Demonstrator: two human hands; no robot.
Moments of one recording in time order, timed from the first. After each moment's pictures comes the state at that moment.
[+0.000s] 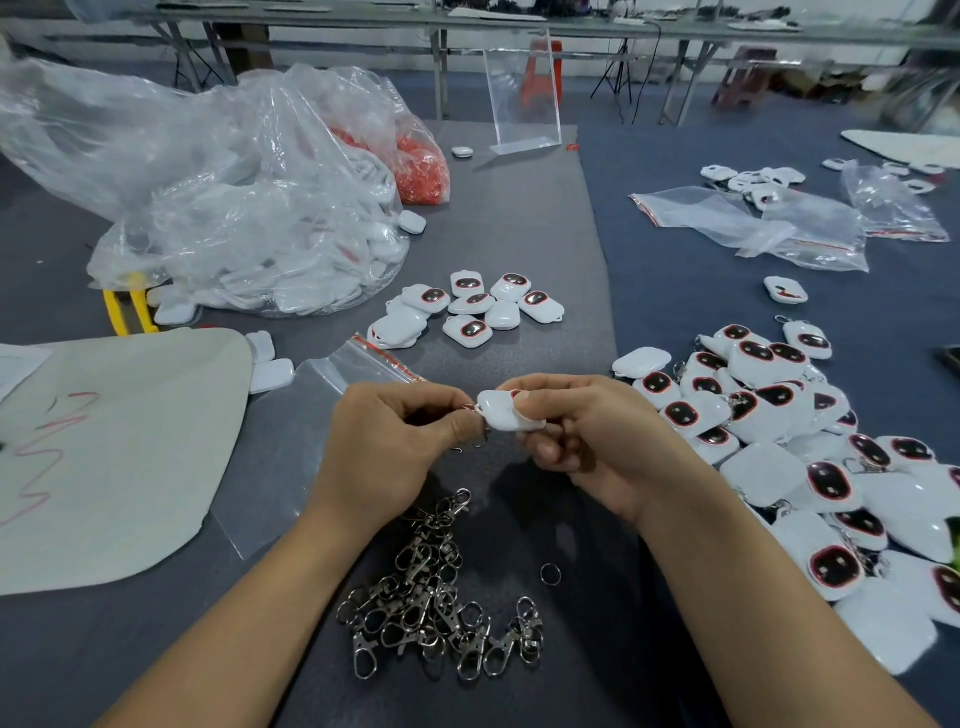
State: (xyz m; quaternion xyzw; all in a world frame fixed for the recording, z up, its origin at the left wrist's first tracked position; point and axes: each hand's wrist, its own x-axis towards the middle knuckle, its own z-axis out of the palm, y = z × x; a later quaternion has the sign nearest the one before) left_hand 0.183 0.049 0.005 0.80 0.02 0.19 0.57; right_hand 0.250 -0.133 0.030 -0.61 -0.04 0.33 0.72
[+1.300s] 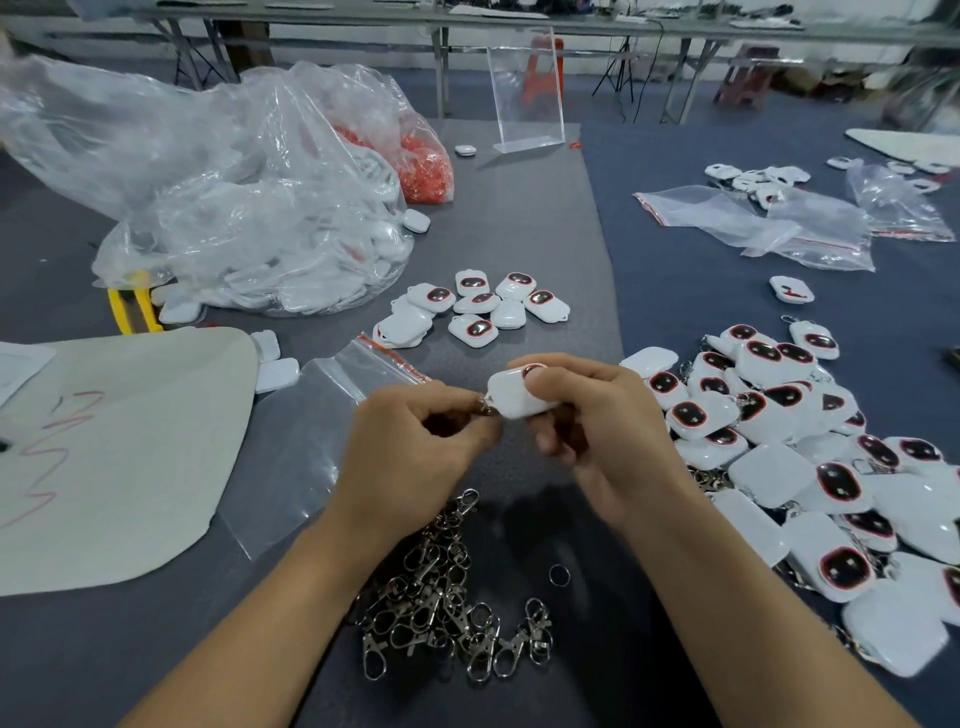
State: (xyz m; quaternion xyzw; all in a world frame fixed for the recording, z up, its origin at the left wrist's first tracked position) left_hand 0.178 0.037 0.011 0.84 0.03 0.21 0.50; right_hand 0.237 -0.121 0.031 -0.62 -0.06 0.17 0.76
